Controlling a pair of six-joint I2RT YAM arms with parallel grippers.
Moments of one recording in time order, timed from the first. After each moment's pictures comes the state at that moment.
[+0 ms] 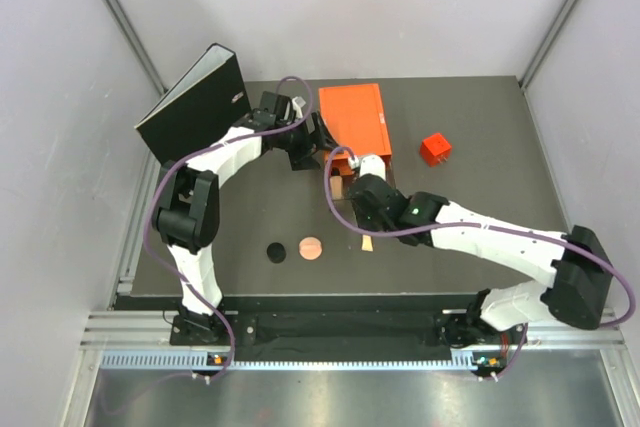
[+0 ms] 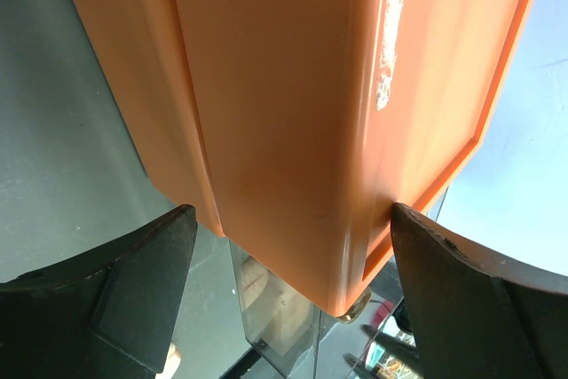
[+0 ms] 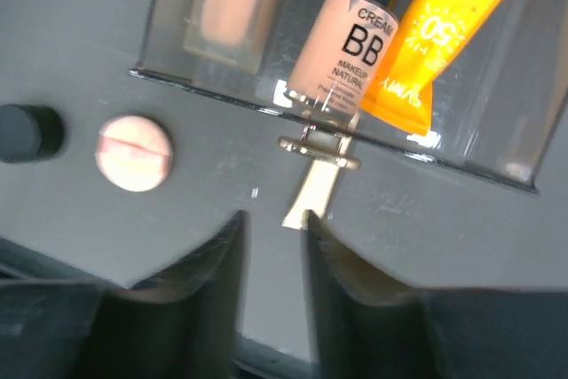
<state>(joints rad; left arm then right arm) -0.35 1.93 1.46 -0.38 0.60 -0.73 1.01 1.37 1.02 -0.54 0.39 0.53</state>
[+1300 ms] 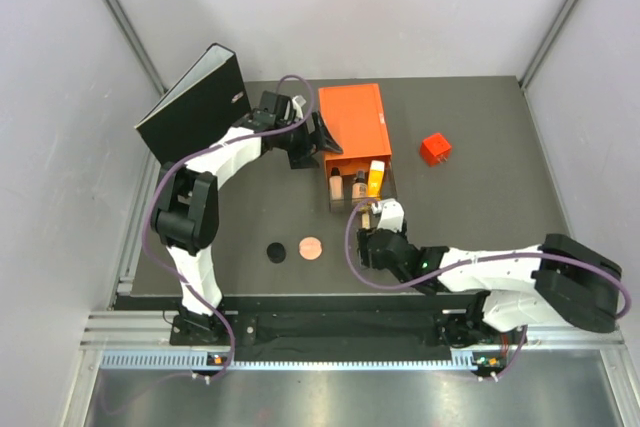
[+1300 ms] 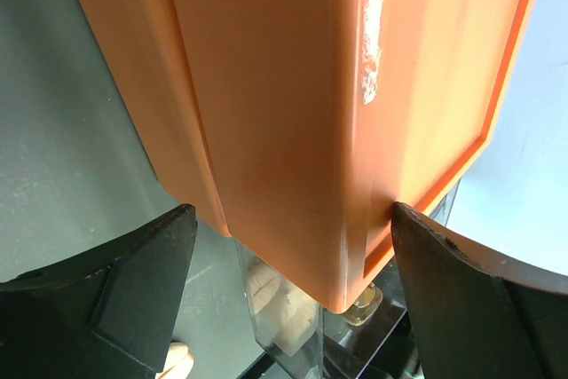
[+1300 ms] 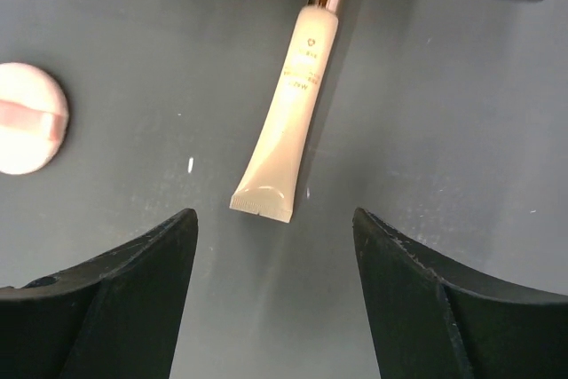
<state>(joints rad) -0.35 1.92 1.47 -0.39 0.57 -0.69 1.11 1.25 0.44 0.05 0.53 0.64</state>
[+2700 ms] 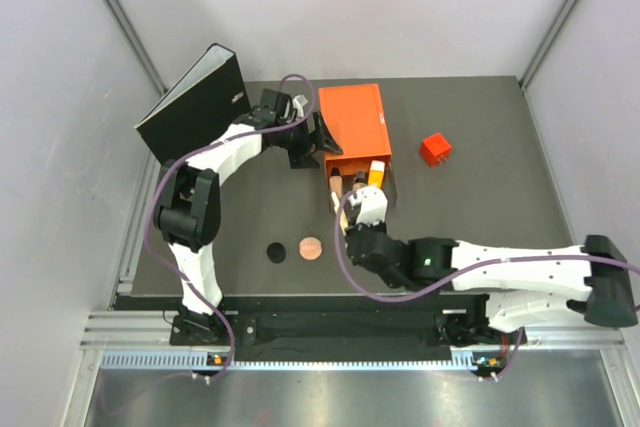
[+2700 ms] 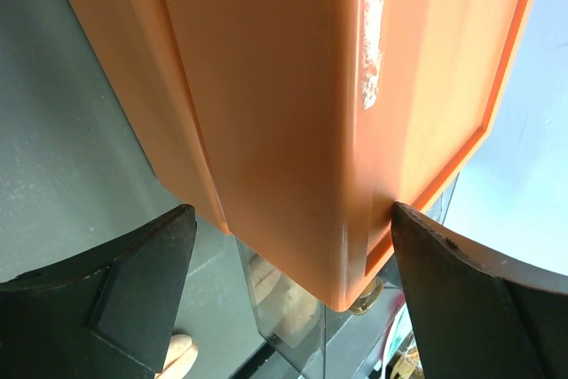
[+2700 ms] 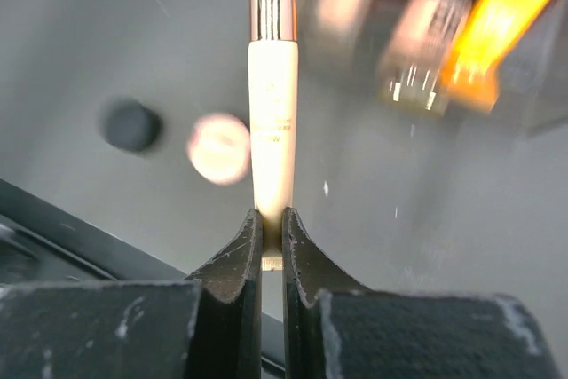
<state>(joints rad) -0.34 1.94 1.50 -0.43 0.62 -0.66 1.36 1.20 0.84 -0.38 0.72 0.68</state>
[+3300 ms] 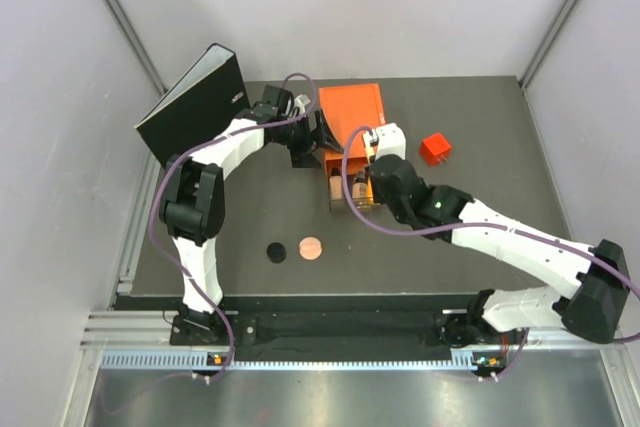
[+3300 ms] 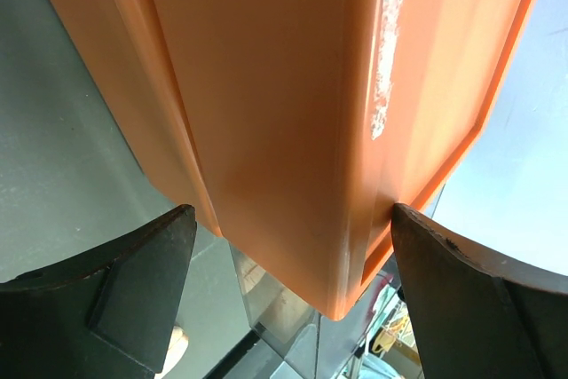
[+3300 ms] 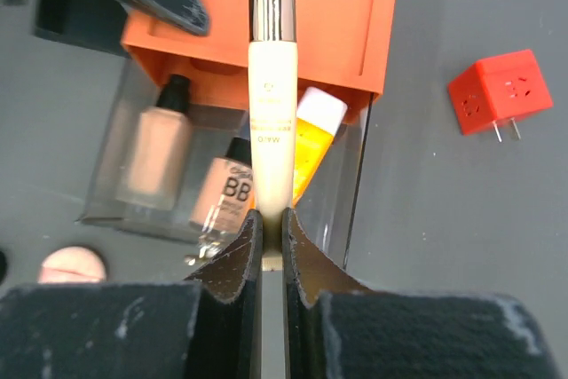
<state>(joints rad) -0.33 2.01 1.59 -0.50 0.67 -0.65 0.95 1.23 1.04 -0.39 0.62 0.30</state>
